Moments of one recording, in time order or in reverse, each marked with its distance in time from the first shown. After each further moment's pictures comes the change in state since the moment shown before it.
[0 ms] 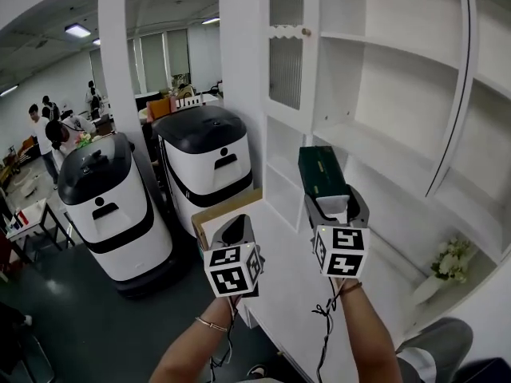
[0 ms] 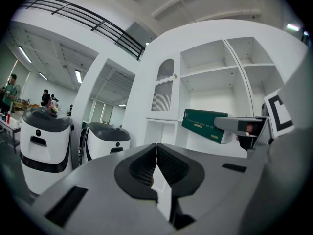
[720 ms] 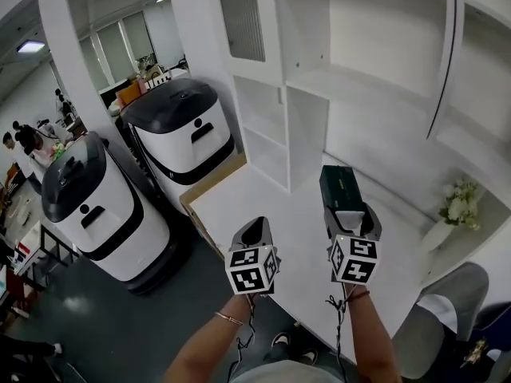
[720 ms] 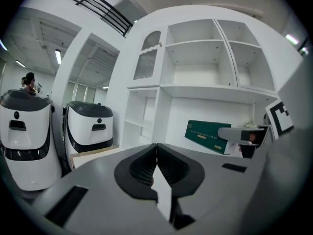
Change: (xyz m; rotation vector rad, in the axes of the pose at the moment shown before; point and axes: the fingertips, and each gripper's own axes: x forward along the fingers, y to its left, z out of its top) left arm 0.025 -0.045 -0.134 0.038 0.212 -0.190; right arm -0.076 -0.052 -0.173 0.210 0.261 -0.248
